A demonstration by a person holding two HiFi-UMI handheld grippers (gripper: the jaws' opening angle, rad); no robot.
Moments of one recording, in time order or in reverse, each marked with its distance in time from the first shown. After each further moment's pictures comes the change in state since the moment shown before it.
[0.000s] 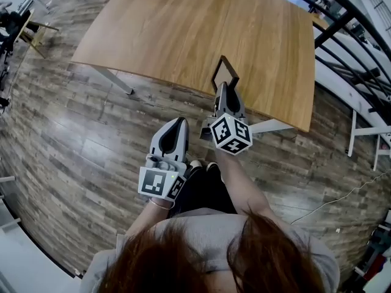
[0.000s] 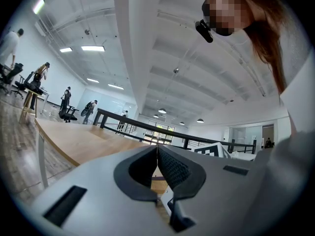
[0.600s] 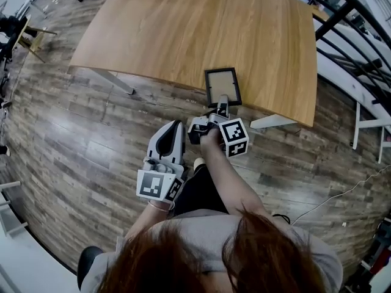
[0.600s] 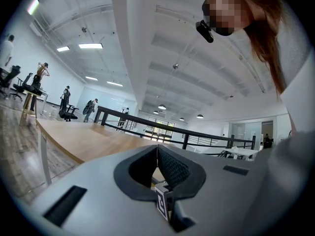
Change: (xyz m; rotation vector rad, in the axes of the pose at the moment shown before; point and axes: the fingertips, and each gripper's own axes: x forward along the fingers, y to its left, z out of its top) left arm -0.005 0.010 -0.009 0.021 0.053 0.002; right arm -0.025 -0.053 -0.073 0.897 -0.058 -0.307
